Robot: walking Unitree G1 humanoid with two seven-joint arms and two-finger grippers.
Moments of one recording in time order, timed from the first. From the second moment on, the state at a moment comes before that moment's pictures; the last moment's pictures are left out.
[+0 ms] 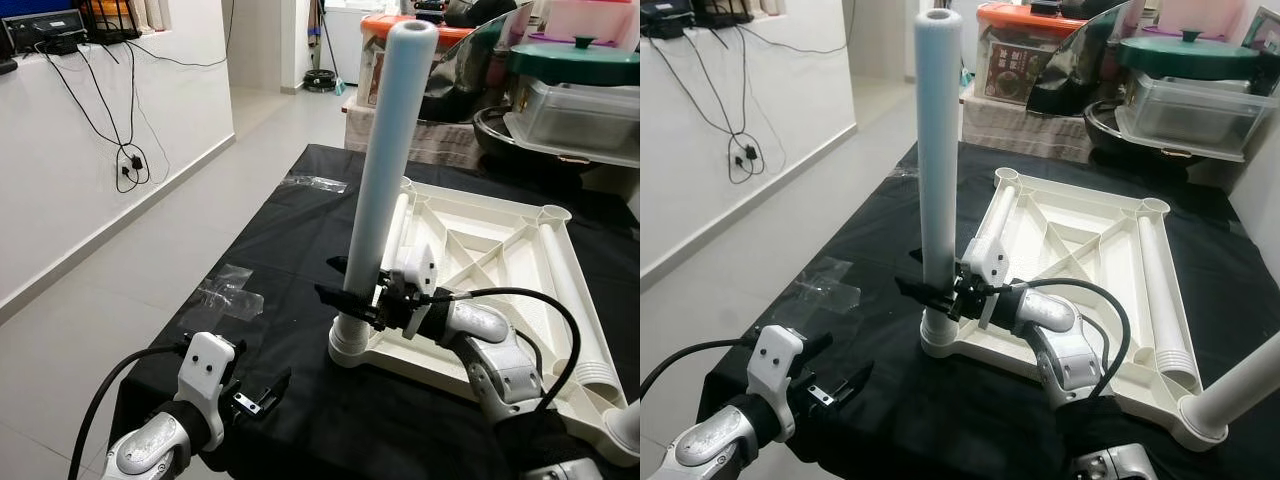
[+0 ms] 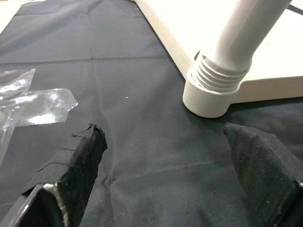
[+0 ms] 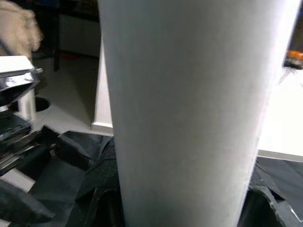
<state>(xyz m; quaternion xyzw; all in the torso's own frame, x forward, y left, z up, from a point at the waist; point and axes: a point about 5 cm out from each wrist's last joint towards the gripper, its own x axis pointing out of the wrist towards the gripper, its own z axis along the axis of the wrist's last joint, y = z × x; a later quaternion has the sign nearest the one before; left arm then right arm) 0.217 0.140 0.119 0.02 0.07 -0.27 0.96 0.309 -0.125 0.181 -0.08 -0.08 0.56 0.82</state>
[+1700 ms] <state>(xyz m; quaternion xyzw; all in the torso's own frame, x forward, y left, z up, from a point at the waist) 0.212 0.144 0.113 0.01 0.08 -0.24 0.97 0.338 -0.099 0.175 0.05 -0.02 0.60 0.80</state>
